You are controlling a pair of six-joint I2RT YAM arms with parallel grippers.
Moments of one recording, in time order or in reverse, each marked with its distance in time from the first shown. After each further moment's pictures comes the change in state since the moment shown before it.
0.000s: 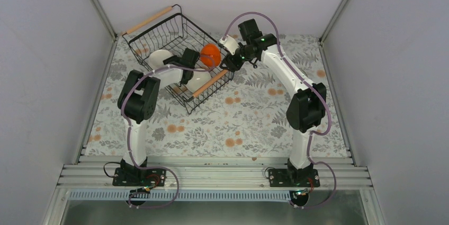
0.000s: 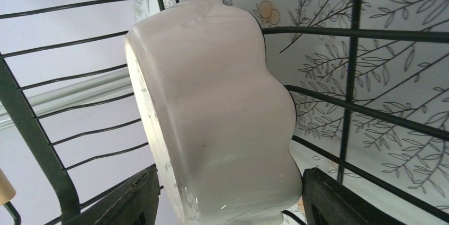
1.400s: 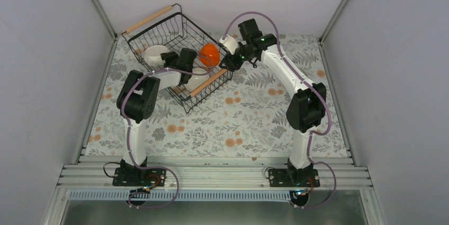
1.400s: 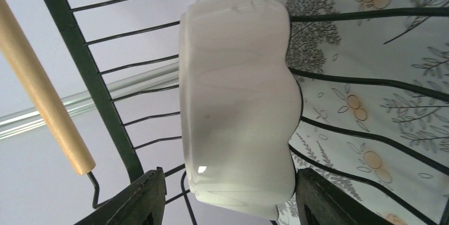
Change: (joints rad) left arm 0.019 0.000 -0.077 0.338 -0.140 0.276; right arm 0.000 0.001 0.000 0.010 -0.003 0.000
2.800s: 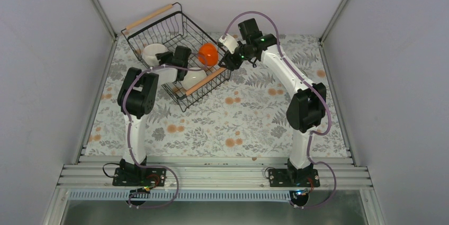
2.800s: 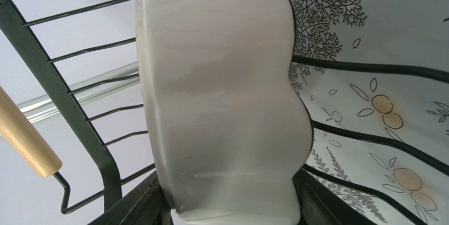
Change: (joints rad) left arm 0.070 0.070 0.068 -0.023 0.009 0.029; right arm 0.000 0.000 -0.002 0.028 -0.003 -0.003
